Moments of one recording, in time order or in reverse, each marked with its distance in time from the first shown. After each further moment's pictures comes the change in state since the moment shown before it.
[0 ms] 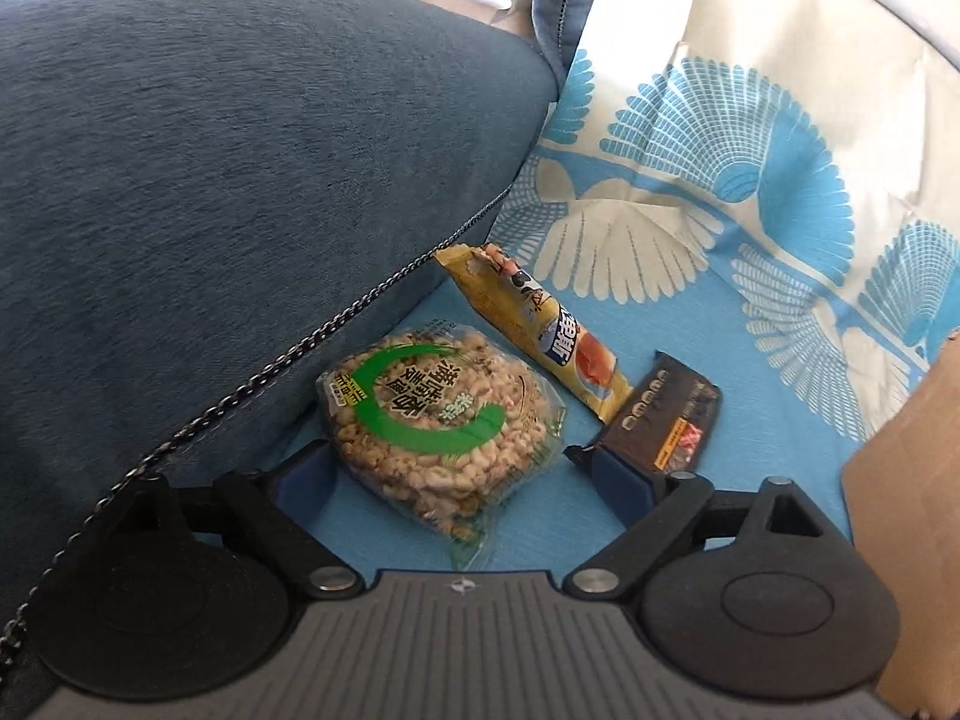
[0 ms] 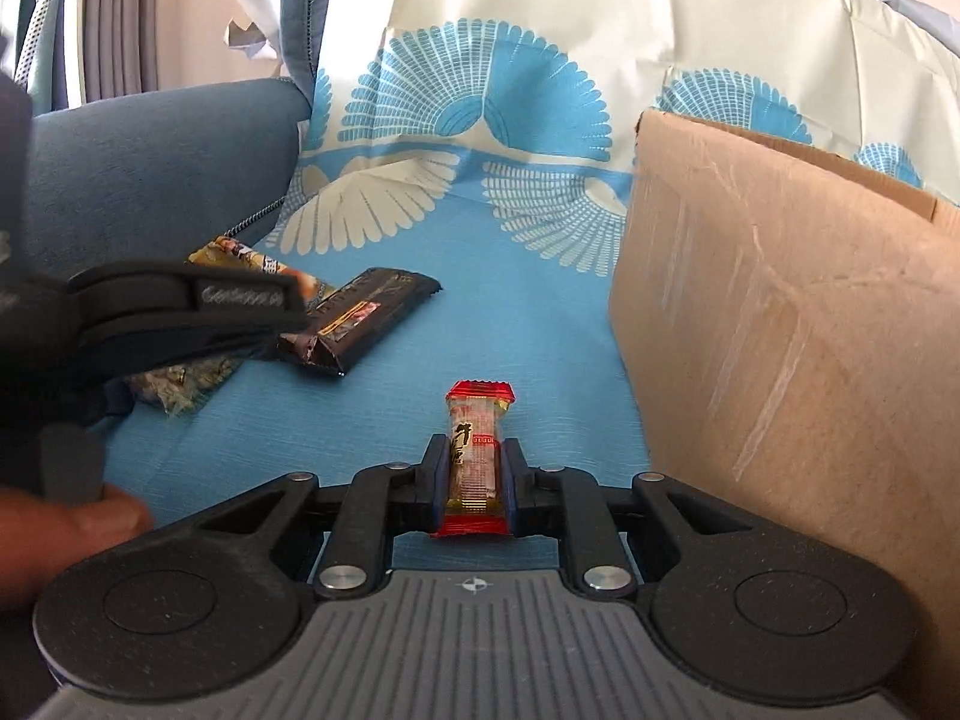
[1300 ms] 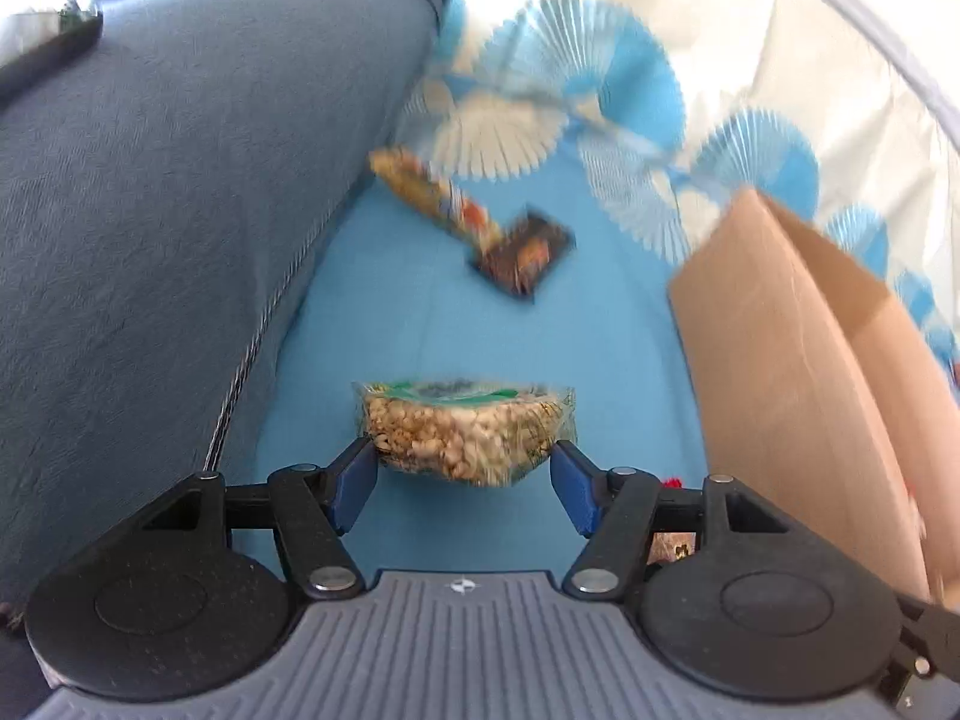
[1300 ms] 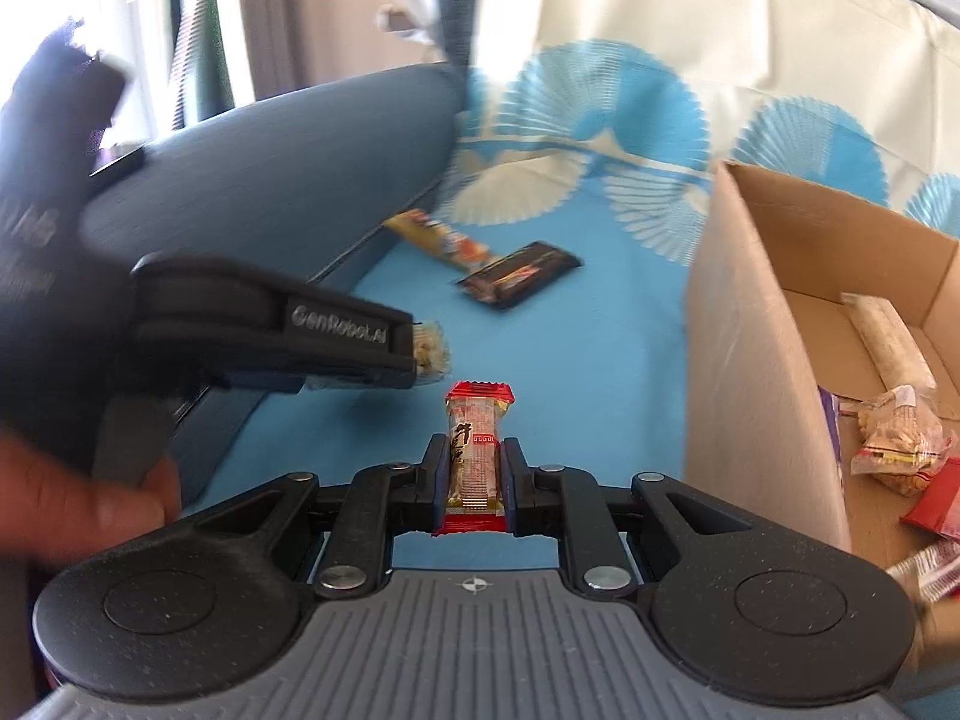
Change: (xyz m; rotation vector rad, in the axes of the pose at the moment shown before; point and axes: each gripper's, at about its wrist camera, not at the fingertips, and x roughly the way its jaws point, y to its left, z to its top) left arm -0.132 0.039 -0.014 0.169 0.307 -0.261; right arm -0.143 0.004 0.001 -0.125 0.118 0.255
